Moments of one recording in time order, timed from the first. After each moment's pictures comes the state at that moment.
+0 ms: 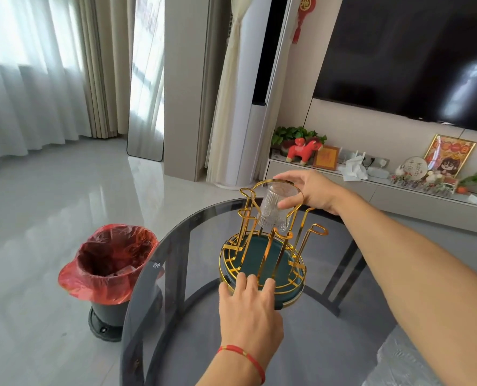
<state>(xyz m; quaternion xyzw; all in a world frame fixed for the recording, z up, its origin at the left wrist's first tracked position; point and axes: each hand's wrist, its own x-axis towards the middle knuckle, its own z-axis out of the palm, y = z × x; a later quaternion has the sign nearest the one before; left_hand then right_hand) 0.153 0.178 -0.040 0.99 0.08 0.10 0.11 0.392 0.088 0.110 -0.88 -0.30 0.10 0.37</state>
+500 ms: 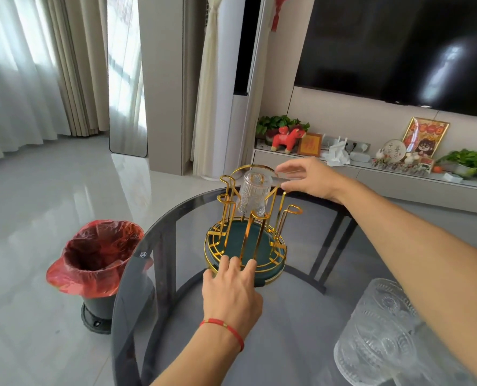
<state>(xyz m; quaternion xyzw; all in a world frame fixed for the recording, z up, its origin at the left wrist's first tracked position) 0.150 0.183 -0.038 0.99 0.07 0.09 0.10 0.360 0.043 0.125 -0.90 -0.30 0.04 0.31</state>
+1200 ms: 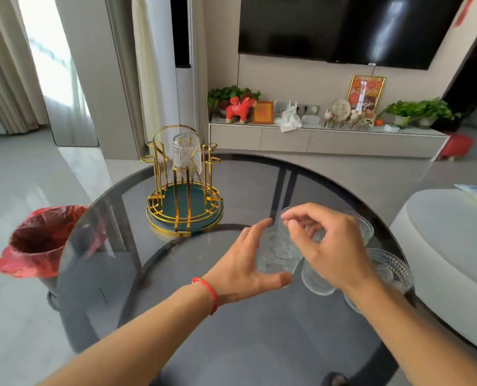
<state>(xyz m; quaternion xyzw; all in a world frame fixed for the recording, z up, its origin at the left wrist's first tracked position) 0.100 0.066 -0.022 0.87 -0.19 0.02 0.45 0.100 -0.120 0.038 -0.85 -0.23 -0.25 0.40</state>
